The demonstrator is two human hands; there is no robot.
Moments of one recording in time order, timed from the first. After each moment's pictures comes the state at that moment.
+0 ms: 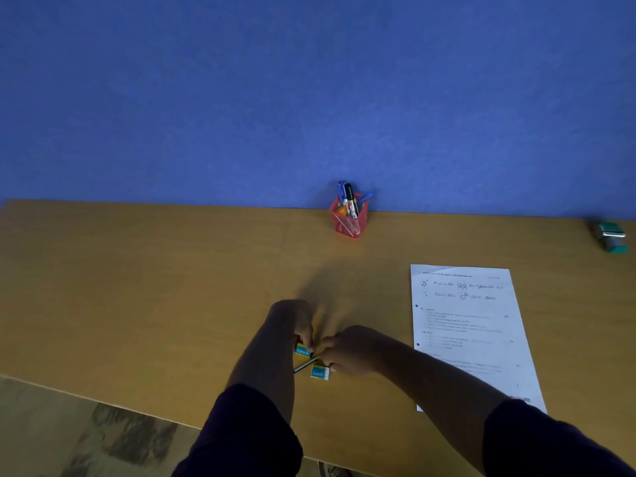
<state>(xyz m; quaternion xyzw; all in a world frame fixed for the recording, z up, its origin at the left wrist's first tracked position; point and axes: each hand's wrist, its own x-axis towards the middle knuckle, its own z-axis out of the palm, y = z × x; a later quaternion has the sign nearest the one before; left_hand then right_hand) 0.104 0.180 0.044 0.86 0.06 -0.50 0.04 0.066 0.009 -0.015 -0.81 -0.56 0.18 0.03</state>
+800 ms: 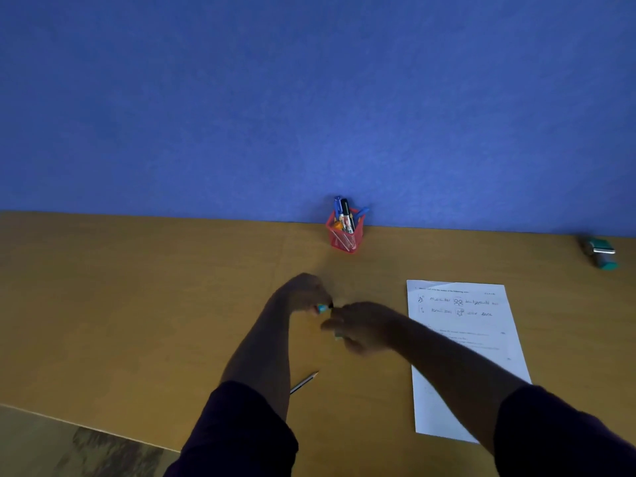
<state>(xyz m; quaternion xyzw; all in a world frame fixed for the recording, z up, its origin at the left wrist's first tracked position) 0.167 0.167 0.056 0.92 0.10 -0.27 0.27 0.126 -0.019 0.027 -0.85 -0.51 0.13 0.08</state>
